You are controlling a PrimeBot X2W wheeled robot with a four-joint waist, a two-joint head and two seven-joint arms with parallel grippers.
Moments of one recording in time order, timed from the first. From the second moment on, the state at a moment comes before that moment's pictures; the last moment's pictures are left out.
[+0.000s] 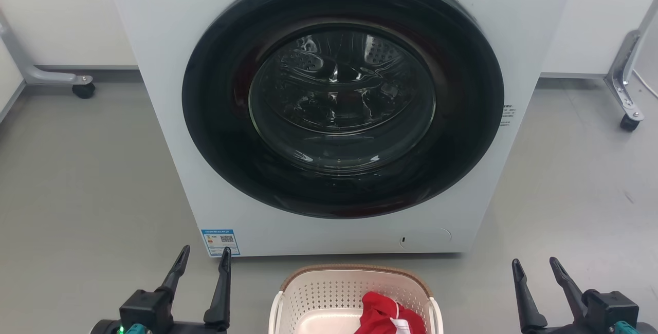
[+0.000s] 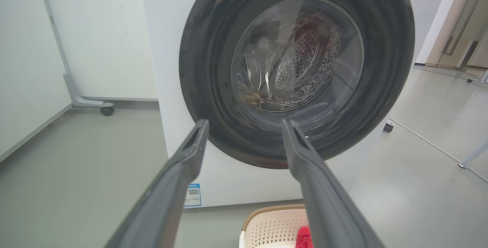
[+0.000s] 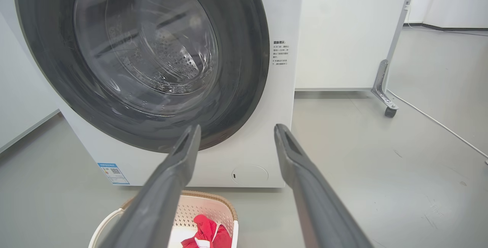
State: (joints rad) left arm -0.11 0.22 -0.35 0.15 -0.46 0.12 -0.17; right arm -0.09 -0.27 0.29 0.27 0.41 -0.08 -0.21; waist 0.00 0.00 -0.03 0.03
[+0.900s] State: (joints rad) left arm -0.08 0.19 -0.30 0.17 -0.44 0.12 -0.11; right arm -0.09 -0.27 0.29 0.30 0.40 -0.09 -0.21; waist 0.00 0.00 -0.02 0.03
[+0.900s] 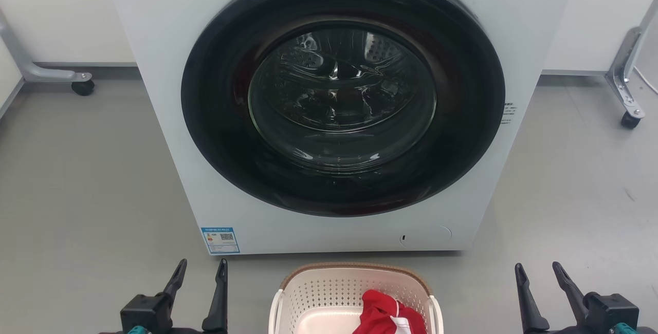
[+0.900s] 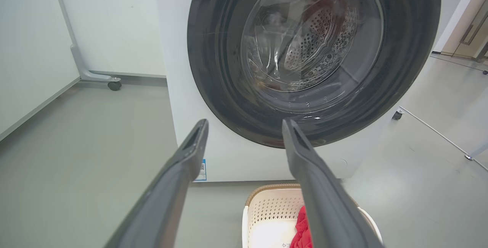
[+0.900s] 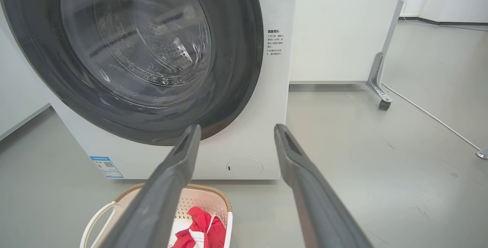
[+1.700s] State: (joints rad) left arm -0.06 0.18 -0.28 0.12 -0.42 0.12 -0.07; right arm -0.09 -0.27 0.29 0.26 0.40 -0.10 -0.20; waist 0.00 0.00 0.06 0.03
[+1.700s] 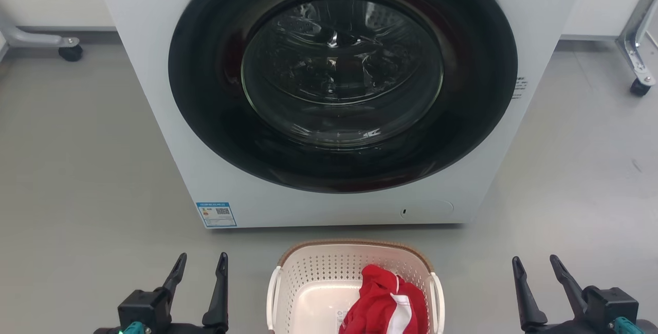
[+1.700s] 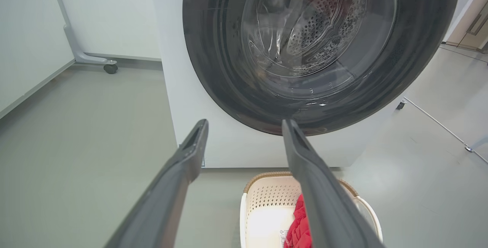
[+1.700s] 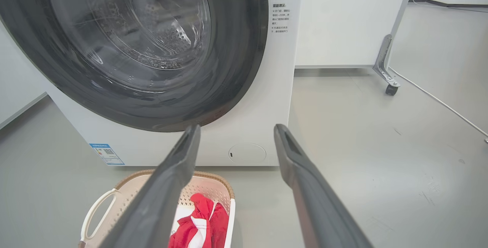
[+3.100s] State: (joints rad) left arm -0.36 0.13 -0.29 0.14 -0.42 0.10 -0.04; right arm -0.36 -0.27 0.27 0.22 0.39 -0.10 -0.16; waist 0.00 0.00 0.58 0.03
